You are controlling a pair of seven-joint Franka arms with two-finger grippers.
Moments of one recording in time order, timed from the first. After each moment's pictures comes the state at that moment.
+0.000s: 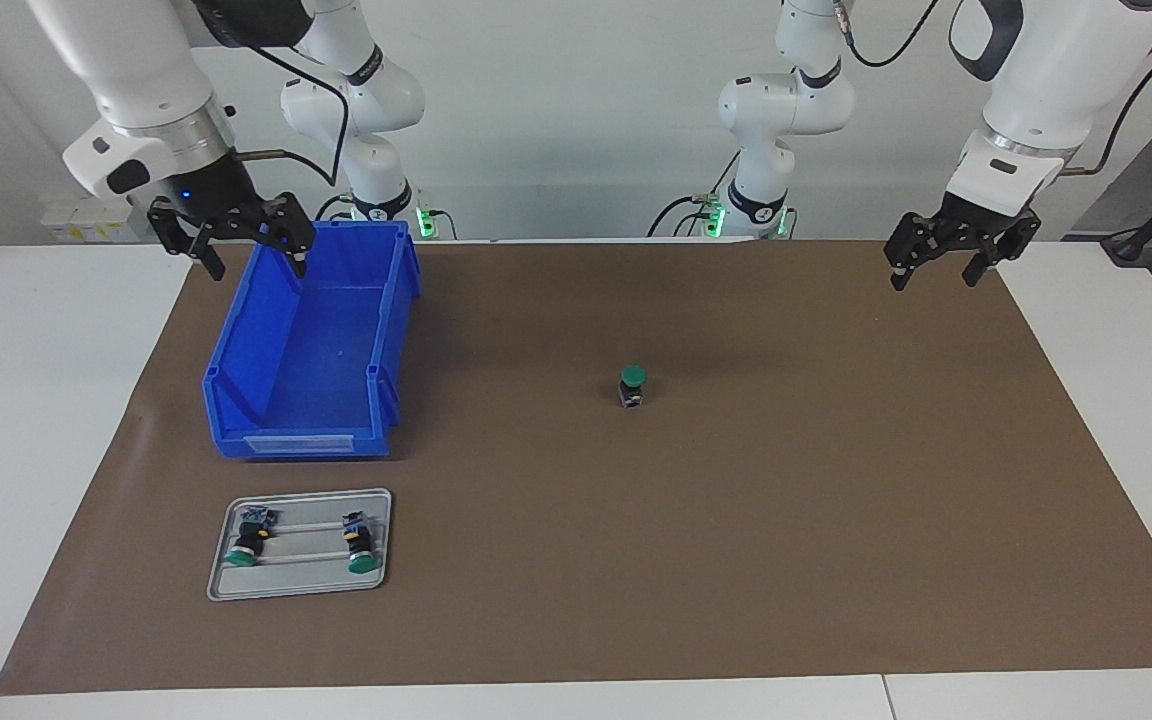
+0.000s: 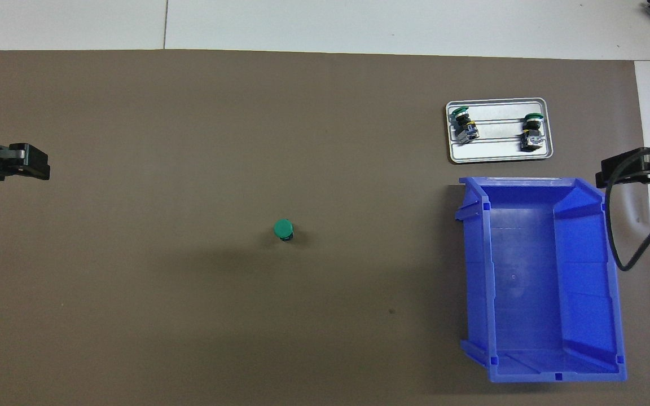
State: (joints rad) left arm -0.07 0.00 -0.01 -1.58 0.02 1.62 -0.04; right arm 0.16 0.03 -0.08 -1.51 0.02 1.59 0.11
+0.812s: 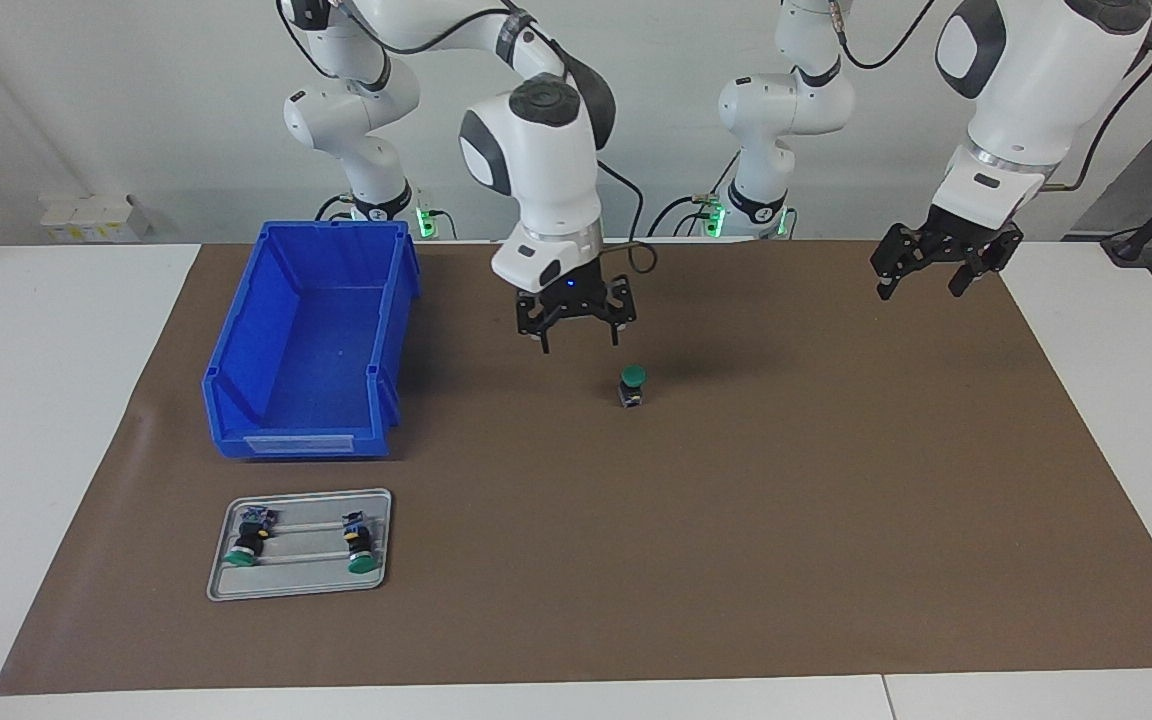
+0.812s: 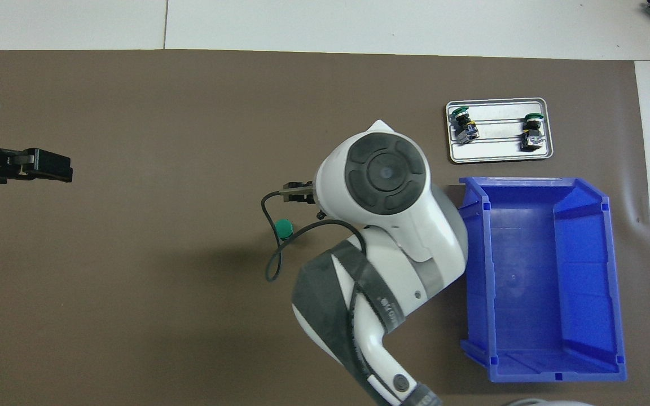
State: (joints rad) left arm -0.07 -0.03 -0.01 -1.67 0.01 1.70 -0.04; right arm 0.68 0.33 -0.05 -1.59 0.04 2.09 0.57
